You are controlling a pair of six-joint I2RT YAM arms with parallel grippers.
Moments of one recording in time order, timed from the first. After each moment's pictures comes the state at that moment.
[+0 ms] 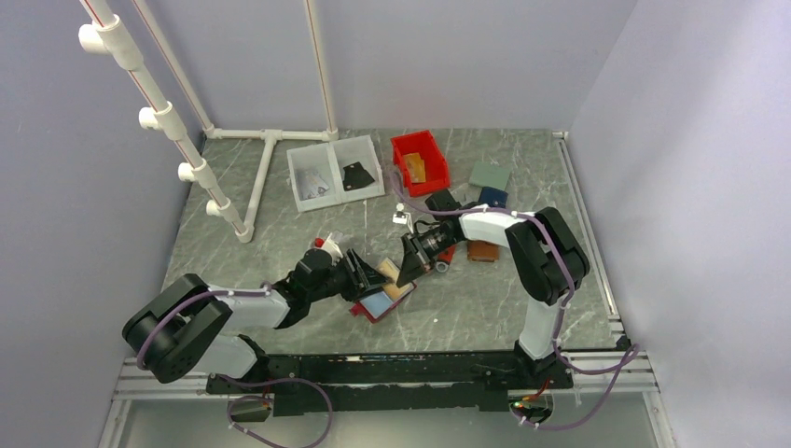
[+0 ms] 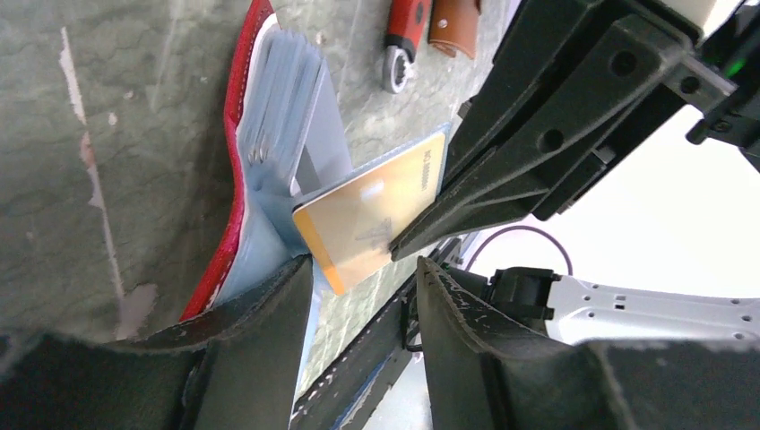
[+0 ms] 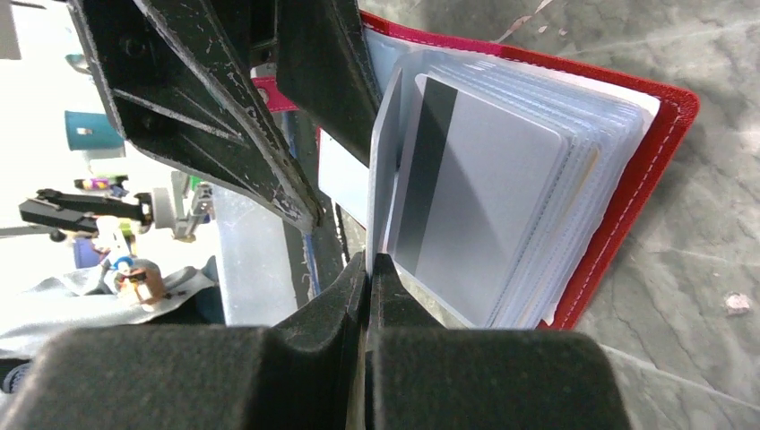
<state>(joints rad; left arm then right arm) -0.73 1.36 0.29 0.64 0.26 -1.26 0.52 1.86 1.05 -0.46 -1.11 -0.10</state>
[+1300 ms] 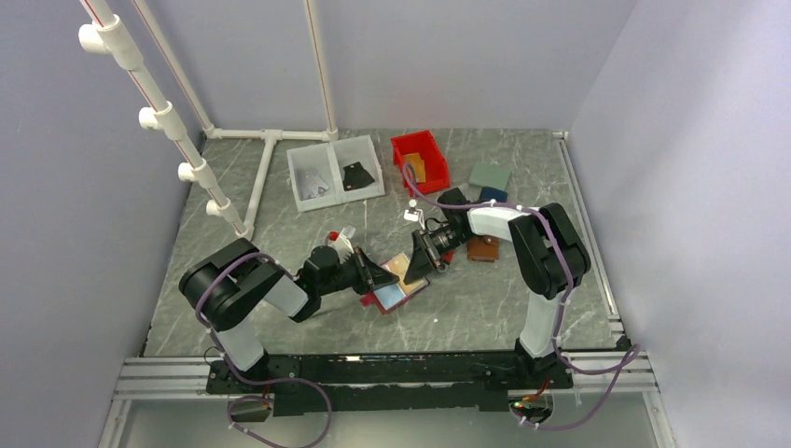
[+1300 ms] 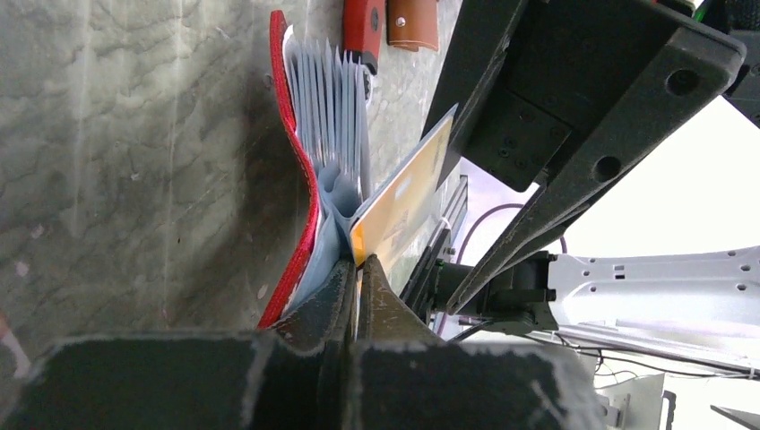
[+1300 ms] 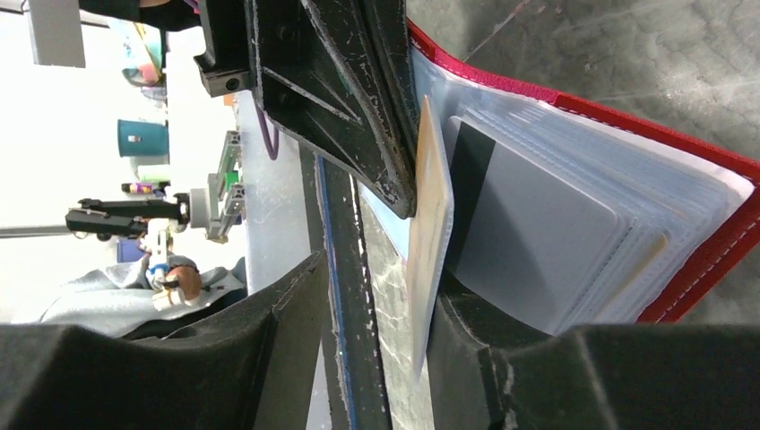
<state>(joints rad) -0.71 1.70 0.33 1.09 0.39 -1.23 0.43 1.89 1.06 -0.56 -1.23 -0.22</state>
